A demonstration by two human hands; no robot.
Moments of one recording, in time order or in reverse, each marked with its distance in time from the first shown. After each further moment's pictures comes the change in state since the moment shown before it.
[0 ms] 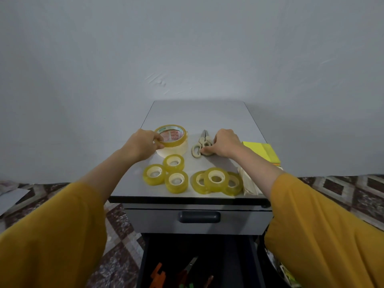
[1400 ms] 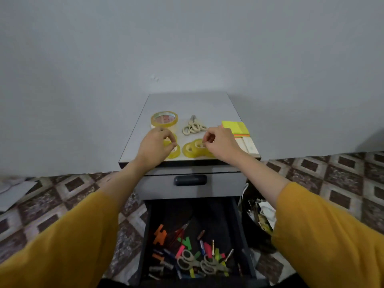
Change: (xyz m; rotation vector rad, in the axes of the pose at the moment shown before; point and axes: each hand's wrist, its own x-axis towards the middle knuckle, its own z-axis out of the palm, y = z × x) left_hand -0.118 0.051 0.014 -0.219 0.288 0.252; right_hand -0.150 -0.004 -0.013 0.236 0.241 -0.181
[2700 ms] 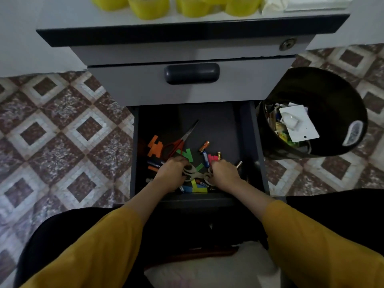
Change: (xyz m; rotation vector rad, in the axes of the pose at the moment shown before) left_hand -0.223 -0.078 0.213 0.091 -0.993 -0.258; right_hand -0.189 0.148 0.218 -0.359 -0.845 0.350
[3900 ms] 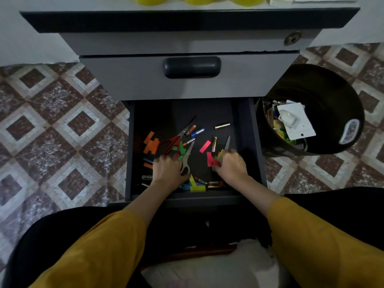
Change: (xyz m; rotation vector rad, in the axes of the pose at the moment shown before) left_hand -0.001 0.008 0.009 0.358 0.105 -0.217; right_hand 0.010 0.020 0.004 0.149 0.149 0.202
